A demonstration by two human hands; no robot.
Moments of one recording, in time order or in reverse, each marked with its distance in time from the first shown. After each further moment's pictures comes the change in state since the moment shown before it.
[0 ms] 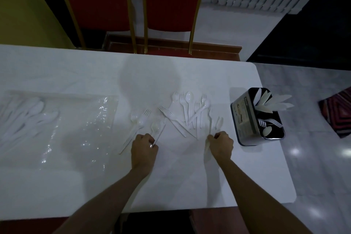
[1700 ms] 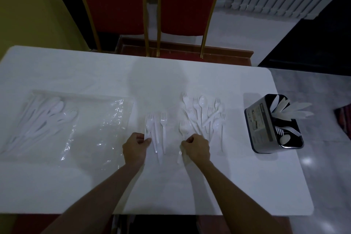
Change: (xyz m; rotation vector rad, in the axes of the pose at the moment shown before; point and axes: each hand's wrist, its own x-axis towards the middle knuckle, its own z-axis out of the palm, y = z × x) left_hand 0.026 -0.033 -0.044 -0.315 0.128 -0.315; right_hand -0.056 -0.065 0.064 -0.052 -0.298 -0.178
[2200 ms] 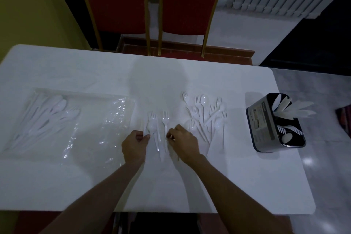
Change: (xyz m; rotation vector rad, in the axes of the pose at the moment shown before) left_hand 0.004 -0.004 -0.003 -0.003 0.076 0.016; right_hand -0.010 -0.034 0.015 -0.391 0.009 -0.603
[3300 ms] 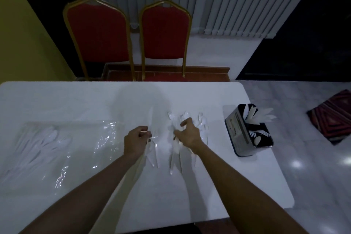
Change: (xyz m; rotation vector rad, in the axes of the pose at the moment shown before) left_hand 0.008 0.083 -0.017 -0.123 -0.312 0.232; right_hand 0.010 0.009 -0.094 0.589 0.076 0.489
